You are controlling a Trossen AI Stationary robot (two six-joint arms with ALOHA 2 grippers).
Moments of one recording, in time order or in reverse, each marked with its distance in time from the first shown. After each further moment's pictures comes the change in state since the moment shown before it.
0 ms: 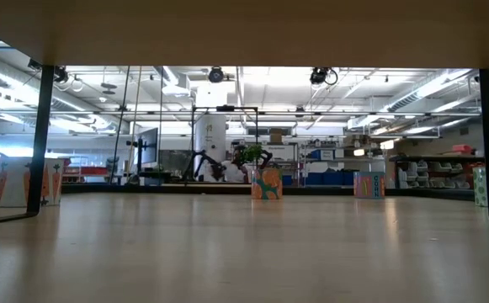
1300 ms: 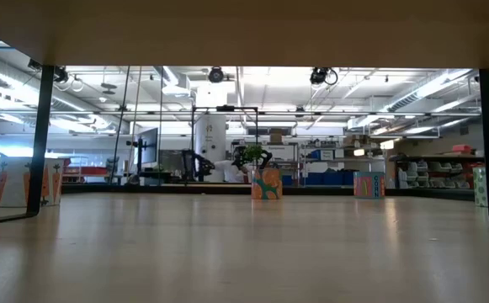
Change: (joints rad) left arm 0.001 -0.011 -0.001 0.003 -0.027 0.052; right arm -0.003 0.000 0.000 0.002 0.000 0.014
